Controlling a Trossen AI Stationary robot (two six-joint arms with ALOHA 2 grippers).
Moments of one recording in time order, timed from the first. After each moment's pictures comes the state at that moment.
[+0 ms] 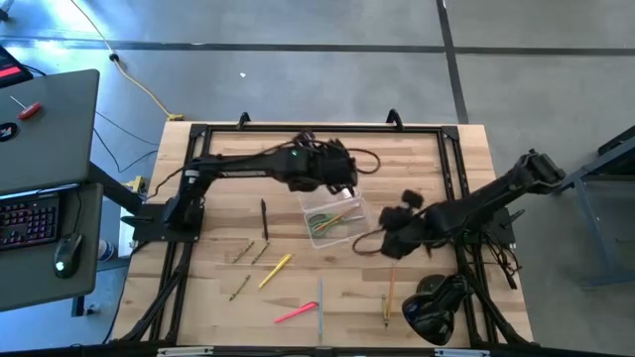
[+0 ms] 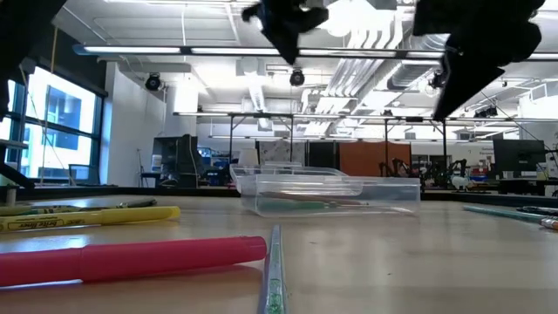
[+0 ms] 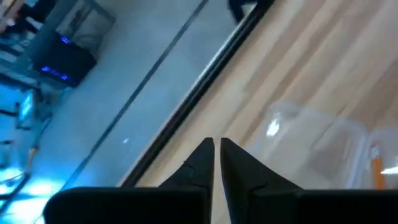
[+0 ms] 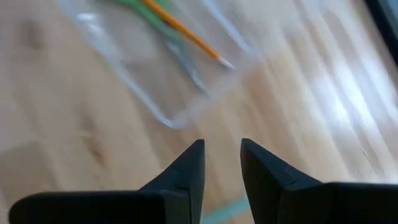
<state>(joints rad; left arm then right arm) 0.01 2.04 2.21 -1.31 -0.83 -0.38 0.40 1.33 0.95 -0.98 0.54 0.77</state>
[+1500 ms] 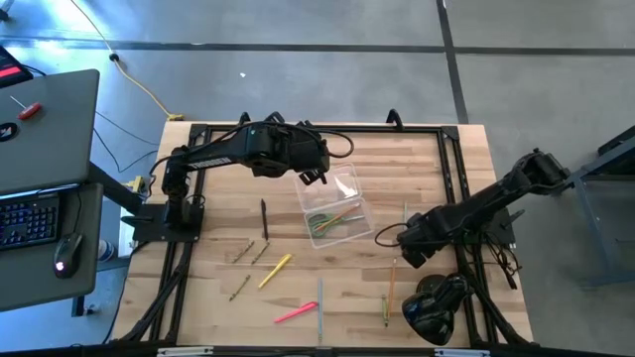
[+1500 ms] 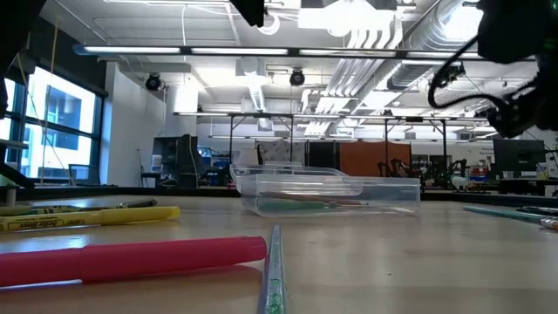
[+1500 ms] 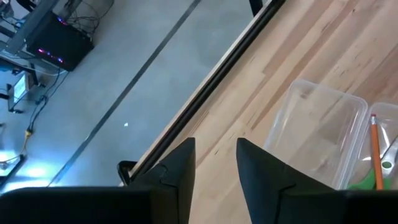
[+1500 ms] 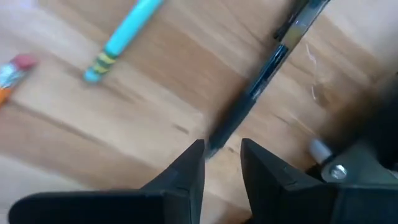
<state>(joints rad) 0.01 1.92 2.33 -1.57 -0.78 -0.45 0.39 1.30 0.62 -0.99 -0.13 1.32</state>
